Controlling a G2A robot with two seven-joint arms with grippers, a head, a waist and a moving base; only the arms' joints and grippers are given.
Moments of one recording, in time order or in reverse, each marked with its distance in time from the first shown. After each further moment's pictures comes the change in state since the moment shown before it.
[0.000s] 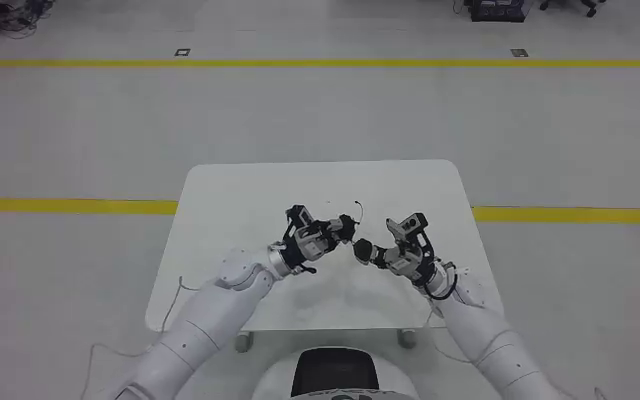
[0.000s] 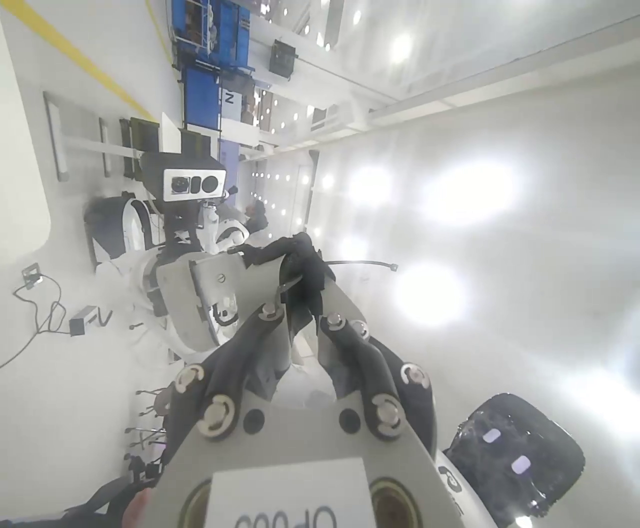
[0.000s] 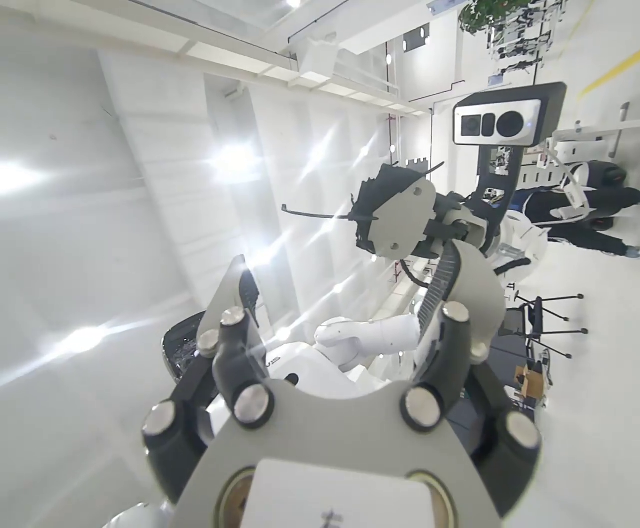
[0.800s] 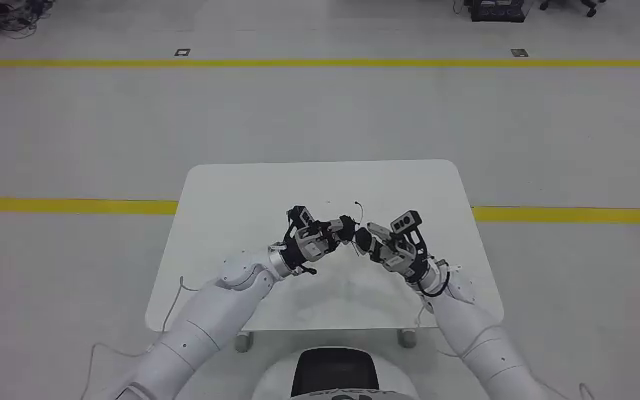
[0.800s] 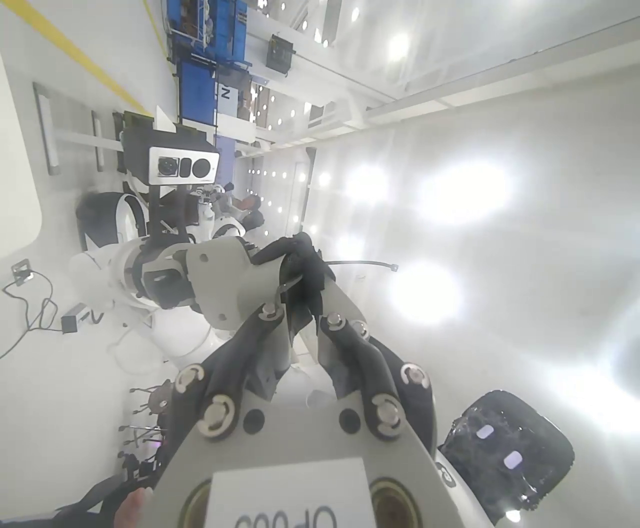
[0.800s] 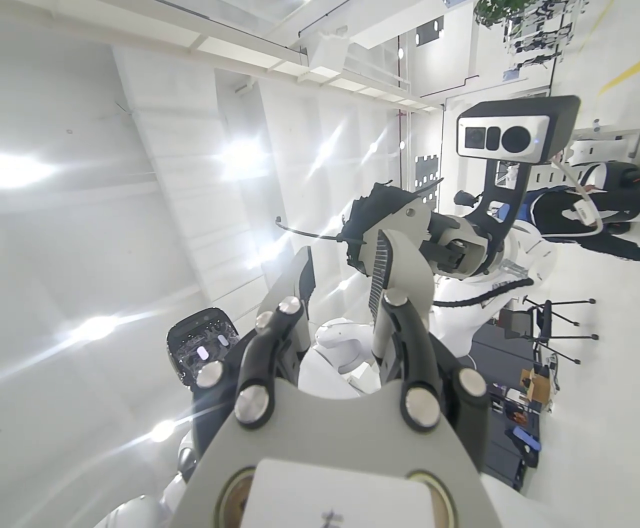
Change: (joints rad) left arm 0.000 -0.001 0.000 0.002 -0.004 0.001 -0.005; right arm 0.025 -0.090 0.066 0.085 -0.051 0.000 0.069
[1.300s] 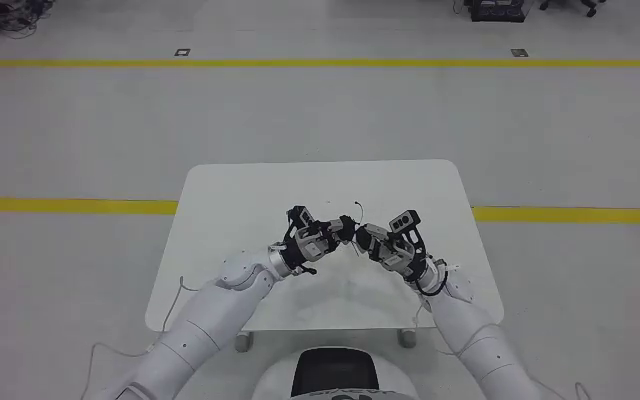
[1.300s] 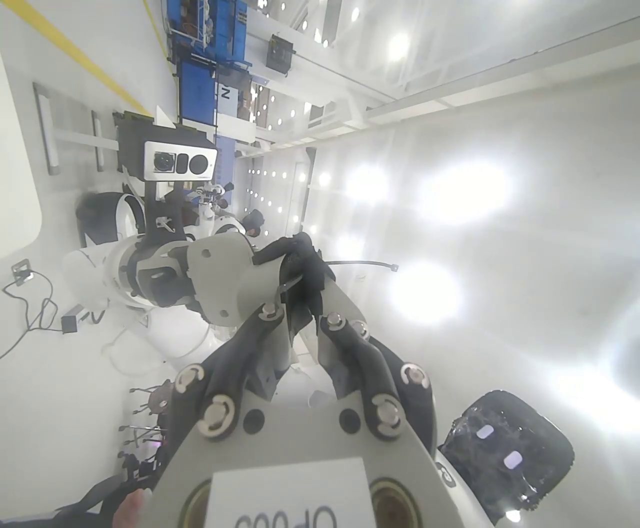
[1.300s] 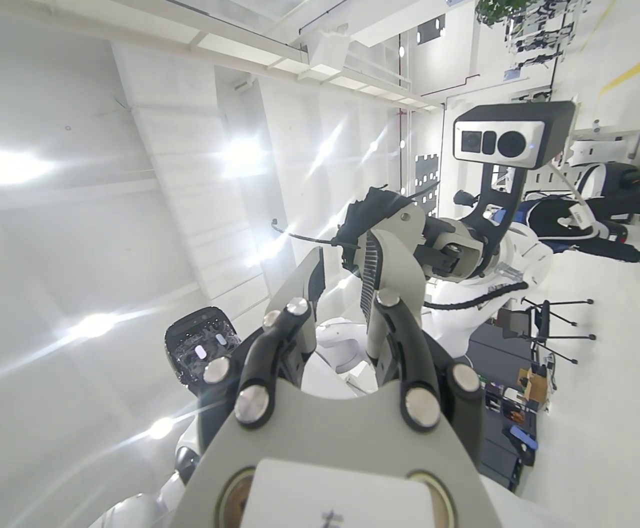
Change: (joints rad) left arm 0.000 0.000 0.000 0.000 0.000 0.000 0.000; right arm 0.010 -0.030 0.027 0.031 -0.025 0.000 0.025
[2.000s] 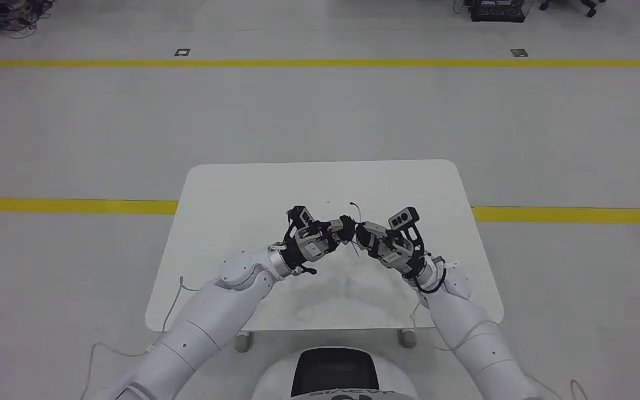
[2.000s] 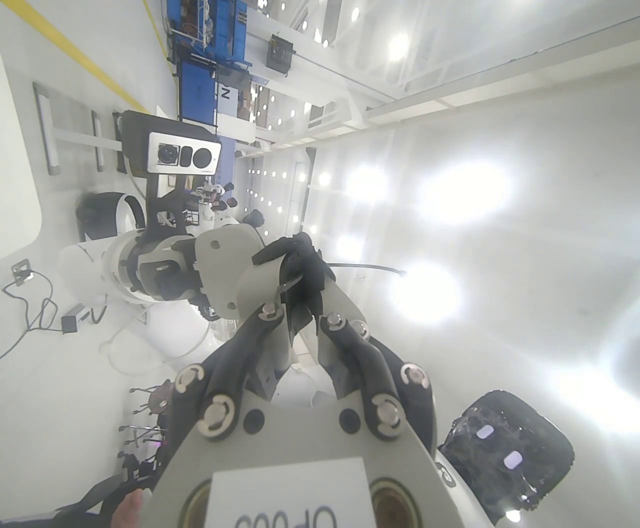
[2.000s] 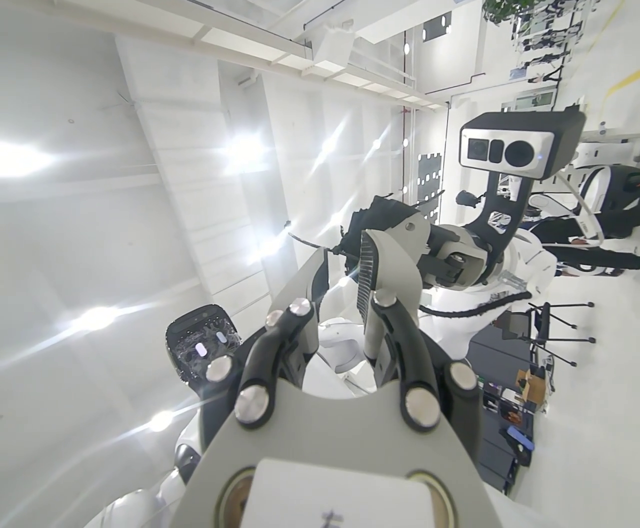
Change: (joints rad) left arm 0.000 0.000 0.000 0.000 0.000 0.000 0.000; right arm 0.020 -0.034 0.033 0.035 -0.026 0.000 0.031
